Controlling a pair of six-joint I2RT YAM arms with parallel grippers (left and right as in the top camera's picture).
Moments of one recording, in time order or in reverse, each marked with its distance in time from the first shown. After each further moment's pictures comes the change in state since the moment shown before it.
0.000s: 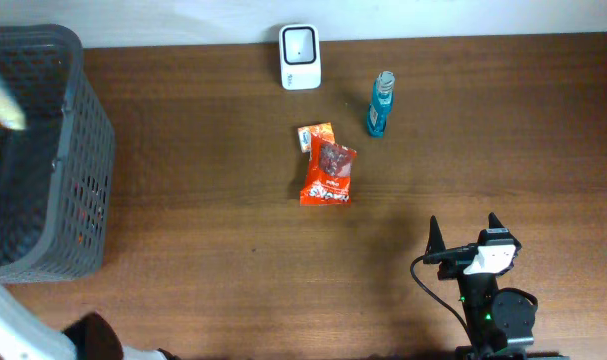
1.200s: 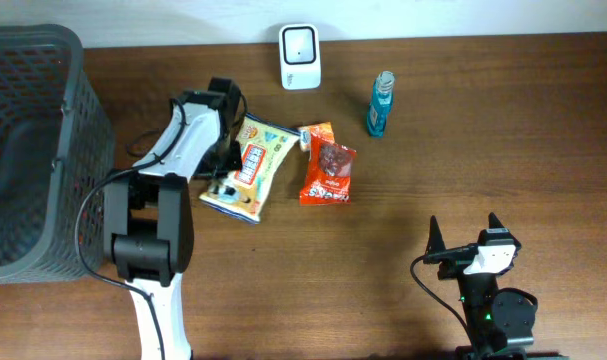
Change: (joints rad) left arm -0.742 0.540 -0.766 0.156 -0.602 -0.125; right arm 0.000 -0.001 0.000 0.000 0.000 0.000
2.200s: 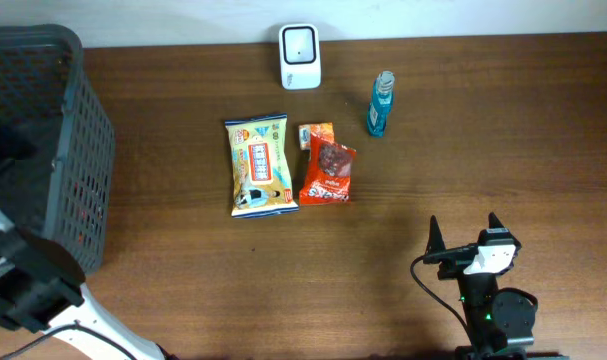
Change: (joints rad) left arm 0.820 -0.084 0.509 -0.335 0.134 0.198; right arm 0.000 0.000 0.000 0.000 0.000 0.000
